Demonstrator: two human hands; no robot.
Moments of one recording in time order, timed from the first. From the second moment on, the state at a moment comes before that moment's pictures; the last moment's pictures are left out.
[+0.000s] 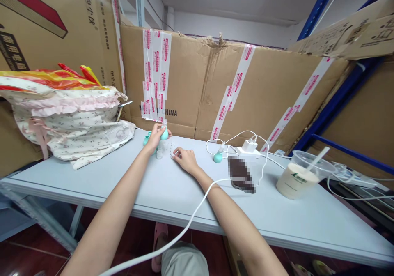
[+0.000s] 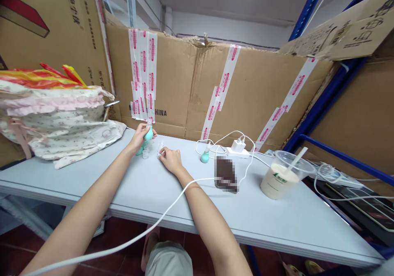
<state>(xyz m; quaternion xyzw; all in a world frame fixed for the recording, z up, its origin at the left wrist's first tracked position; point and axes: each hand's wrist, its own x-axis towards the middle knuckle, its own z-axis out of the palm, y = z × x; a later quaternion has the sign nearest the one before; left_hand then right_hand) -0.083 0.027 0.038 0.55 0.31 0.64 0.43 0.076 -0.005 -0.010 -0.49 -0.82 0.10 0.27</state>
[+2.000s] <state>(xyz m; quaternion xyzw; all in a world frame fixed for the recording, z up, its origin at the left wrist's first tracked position) -0.053 0.017 0.016 0.72 0.35 0.37 0.48 0.116 -0.003 0.026 -0.41 -0.81 -0.06 0.41</state>
